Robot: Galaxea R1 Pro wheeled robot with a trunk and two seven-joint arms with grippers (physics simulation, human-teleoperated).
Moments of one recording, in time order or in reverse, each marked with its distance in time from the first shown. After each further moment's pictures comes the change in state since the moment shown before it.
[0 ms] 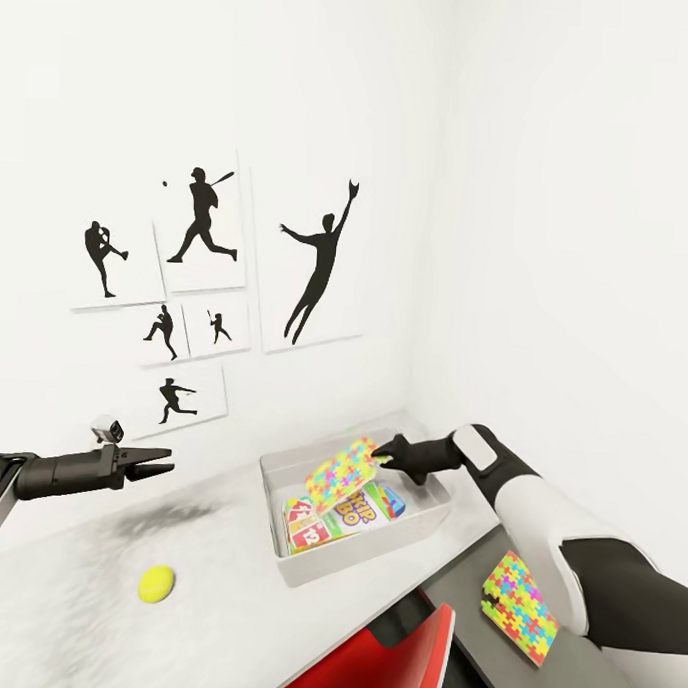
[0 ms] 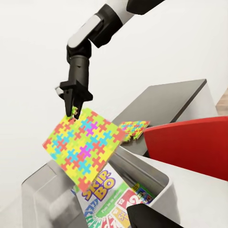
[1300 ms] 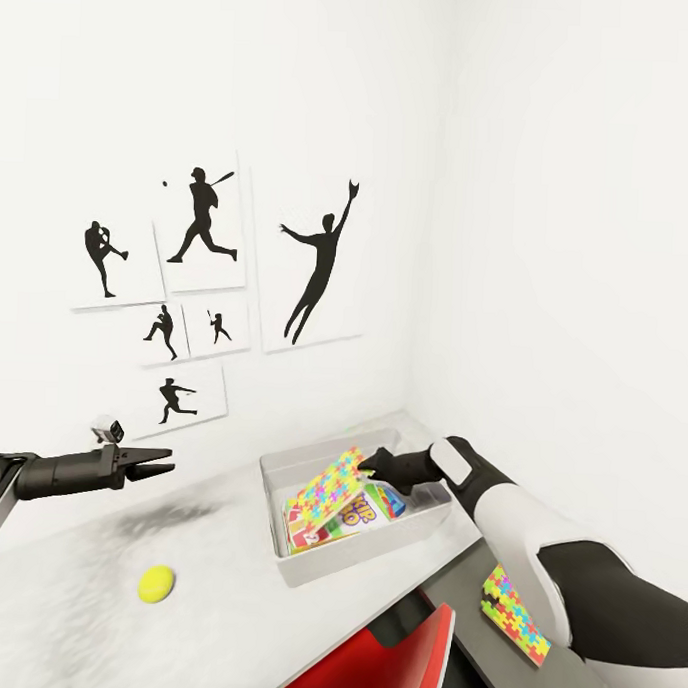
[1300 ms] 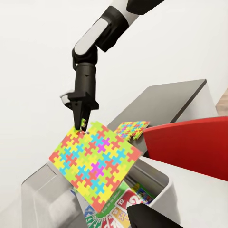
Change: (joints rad) left arm 0.000 -0.001 -0.001 0.000 0.000 0.000 0.000; right arm 0.018 0.065 0.057 0.053 0.079 -0.131 0.027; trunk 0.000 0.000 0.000
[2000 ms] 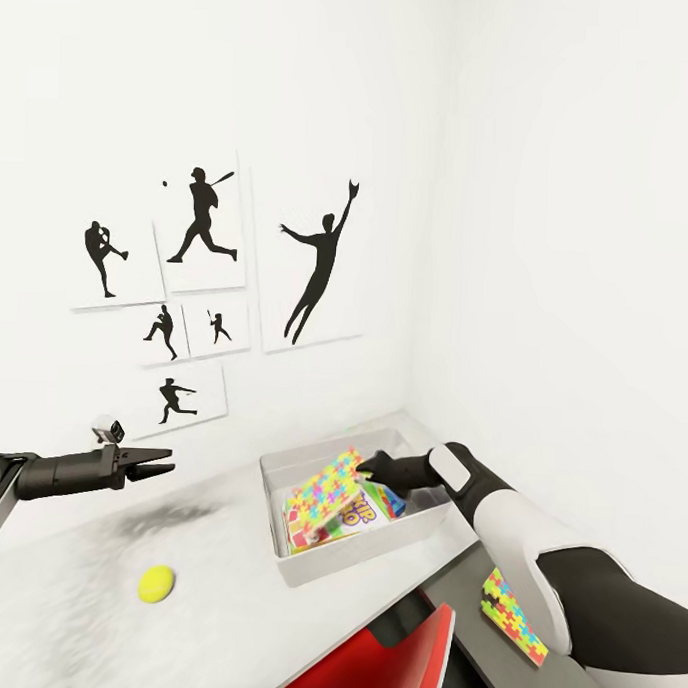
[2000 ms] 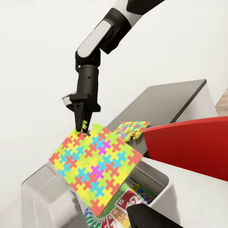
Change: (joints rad) left arm 0.000 -0.001 -0.001 0.000 0.000 0.000 0.000; right arm 0.020 0.002 0.000 0.000 0.002 -0.036 0.030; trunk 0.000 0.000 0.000
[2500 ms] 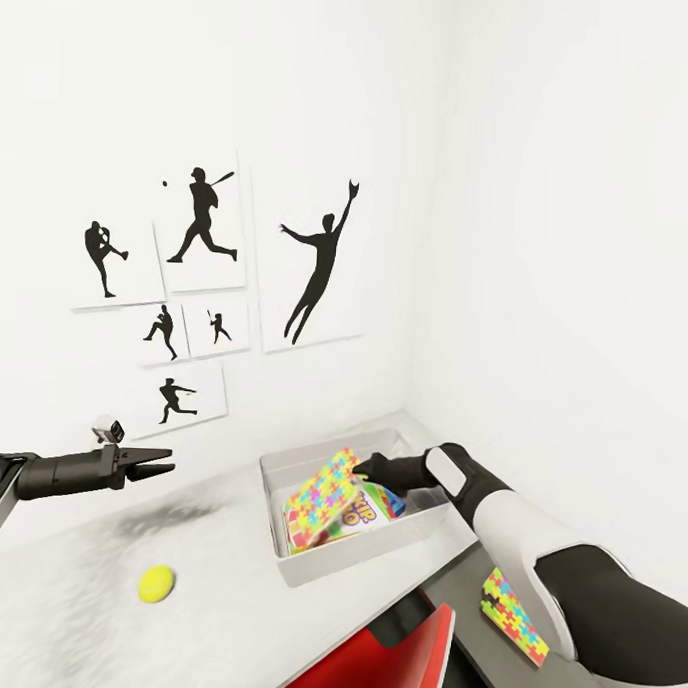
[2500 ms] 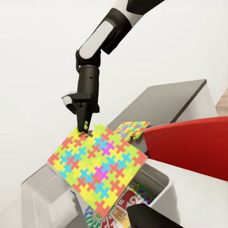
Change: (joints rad) left arm 0.000 0.000 0.001 0.000 0.000 0.000 0.000; right arm 0.000 -0.006 0.144 -0.002 -0.001 -0.040 0.101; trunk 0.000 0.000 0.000
